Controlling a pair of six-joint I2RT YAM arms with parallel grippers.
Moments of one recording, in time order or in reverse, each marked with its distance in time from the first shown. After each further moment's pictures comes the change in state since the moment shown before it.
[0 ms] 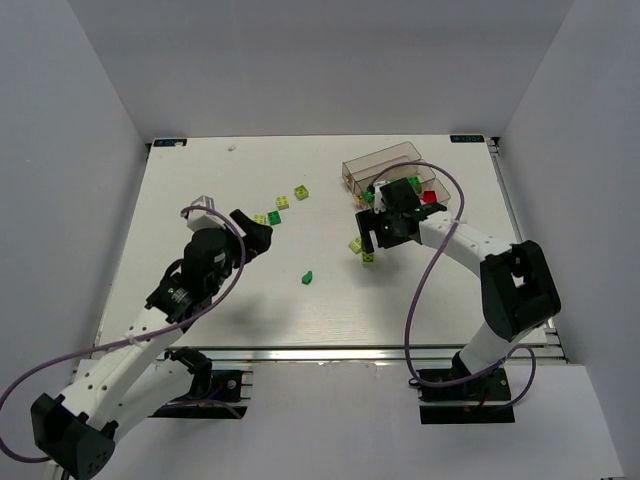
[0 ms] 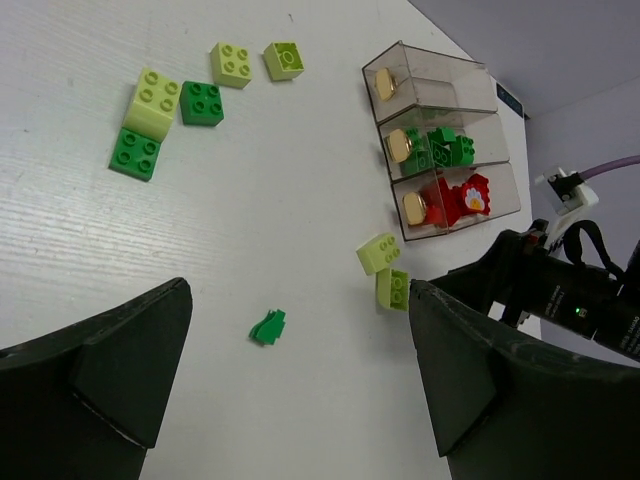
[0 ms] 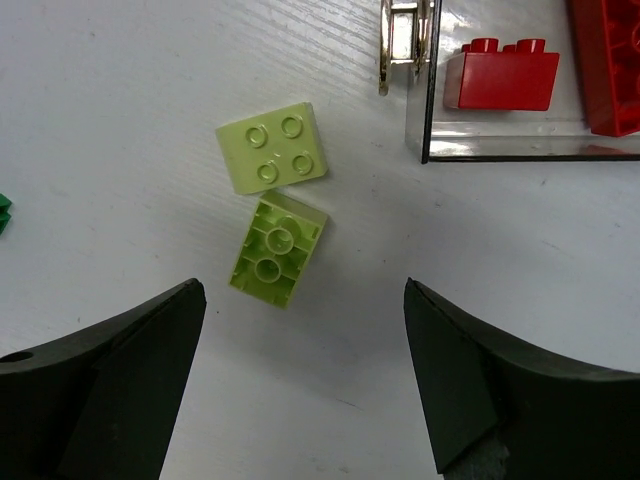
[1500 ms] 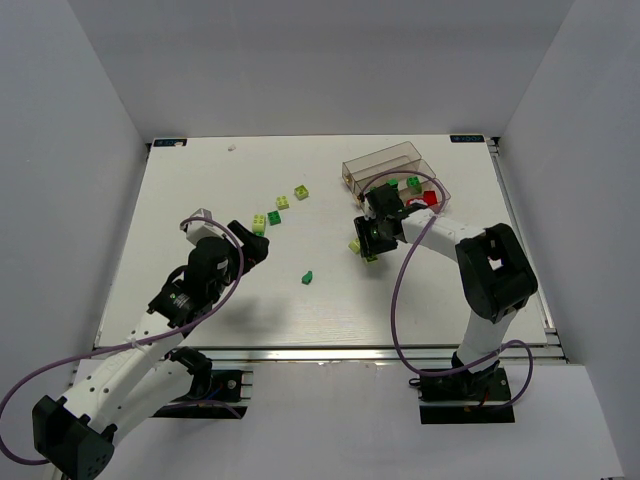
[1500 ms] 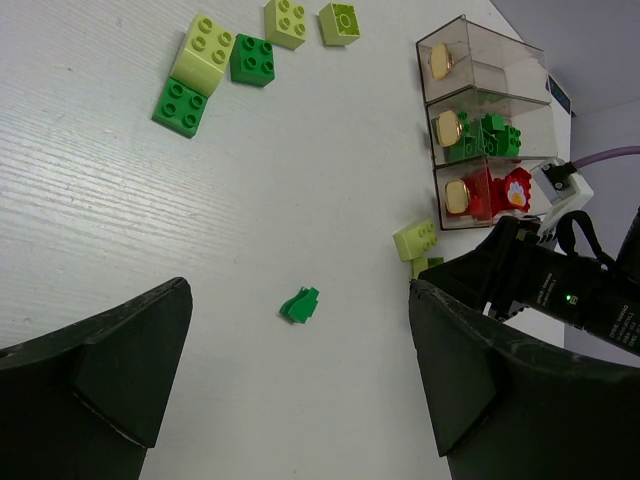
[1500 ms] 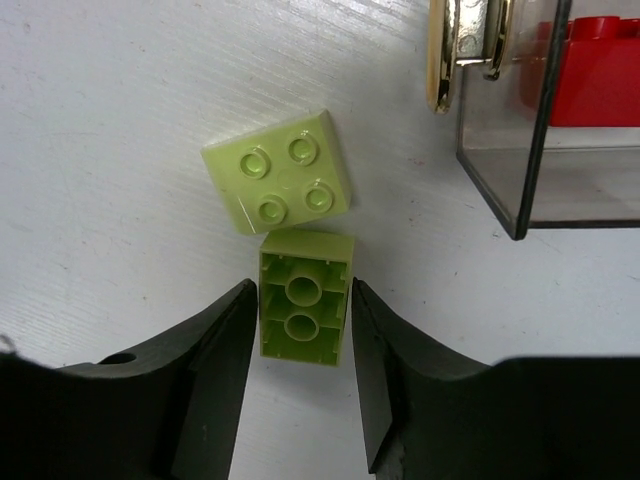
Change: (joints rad) left arm 0.000 -0.042 -0.077 -0.061 -0.030 -0.096; right arm 0.041 0.162 0.044 0.014 0.026 0.090
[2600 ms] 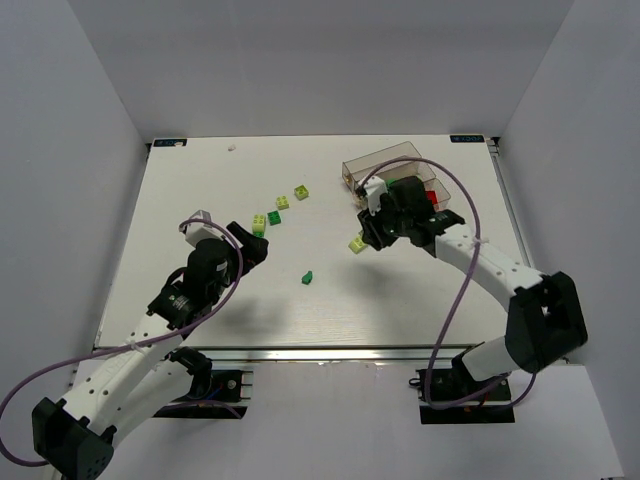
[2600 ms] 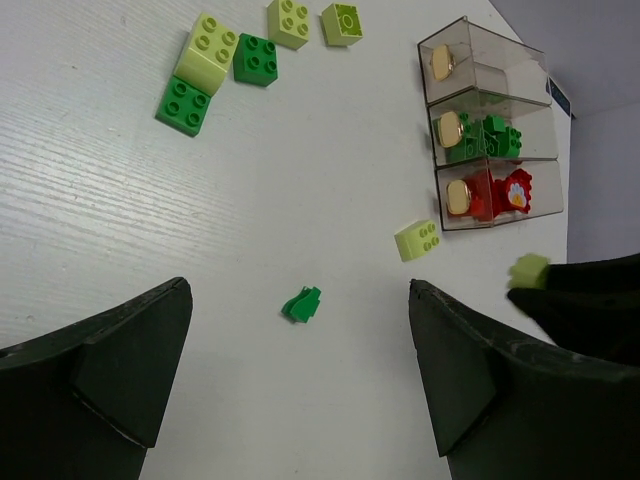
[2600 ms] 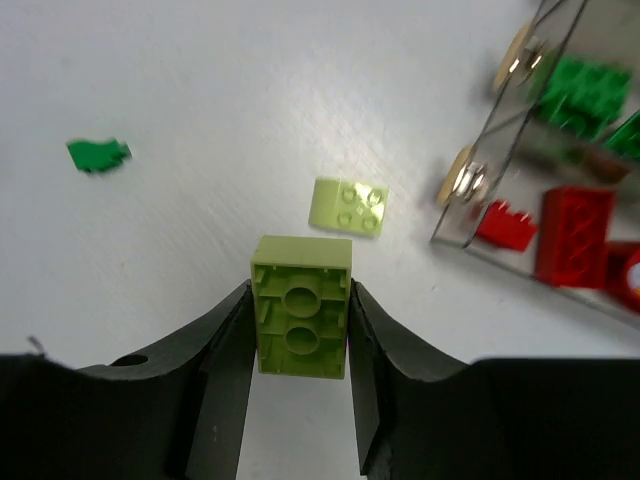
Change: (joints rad) left arm 0.000 -0.014 -0.011 0.000 -0.003 -0.005; right arm -0.008 -0.324 -0.104 0.050 -0.177 -0.389
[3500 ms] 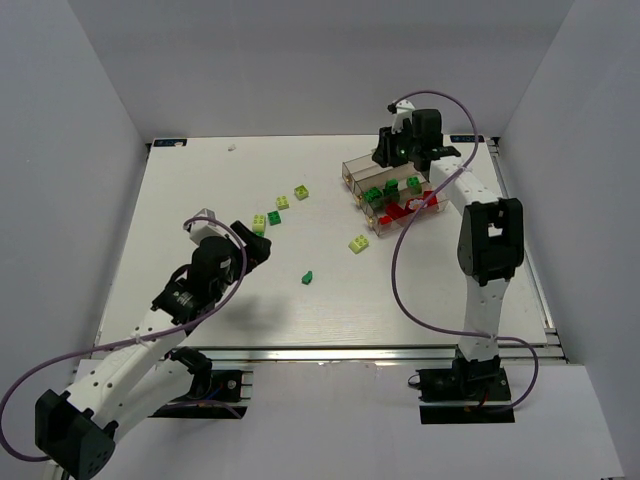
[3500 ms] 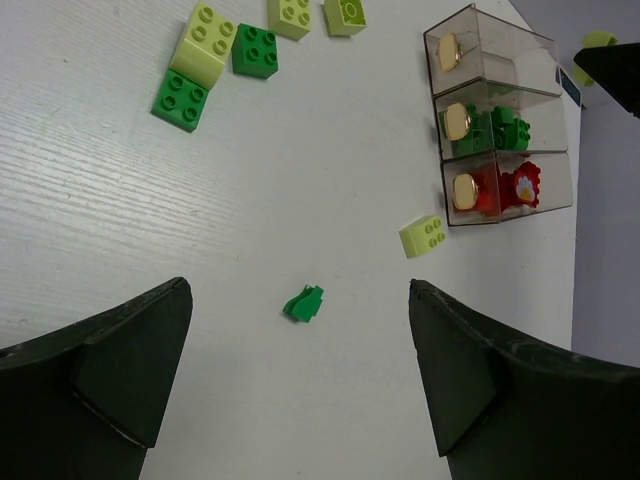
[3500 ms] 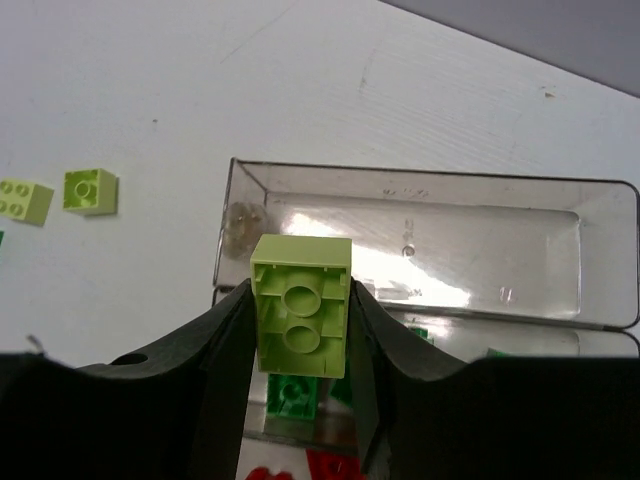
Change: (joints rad) left arm 0.000 0.038 0.000 0.024 0.012 0.006; right arm -0.294 0.598 0.694 0.193 -0.129 0.179
